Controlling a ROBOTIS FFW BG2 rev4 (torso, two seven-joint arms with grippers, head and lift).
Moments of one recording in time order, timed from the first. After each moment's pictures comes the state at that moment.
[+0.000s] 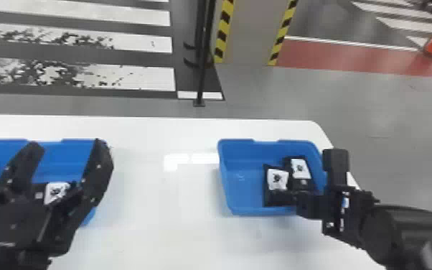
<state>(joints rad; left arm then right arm) 0.59 0.10 -0.17 -2.21 0.27 -0.20 -0.02 0.09 -0.24 -0.21 -1.92 -0.33 1.14 0.17</state>
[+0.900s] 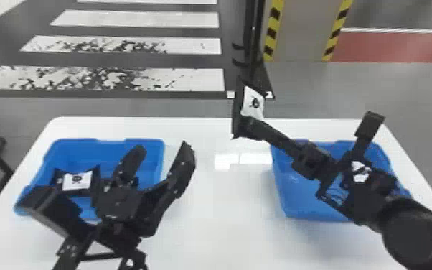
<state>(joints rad) 0.52 0.10 -0.18 -2.20 0.44 0.01 -0.11 -0.02 -0.31 0.12 -1.74 -0.94 0.46 0.58</state>
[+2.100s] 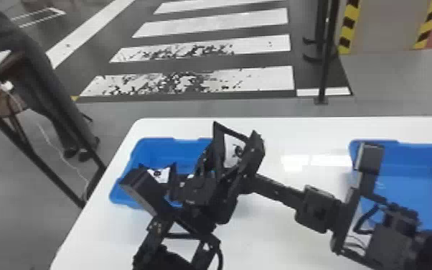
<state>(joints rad) 0.49 0.09 -0.16 -2.20 0.47 0.05 -0.12 -0.06 -0.34 0.48 -1.76 -1.12 0.52 0.59</state>
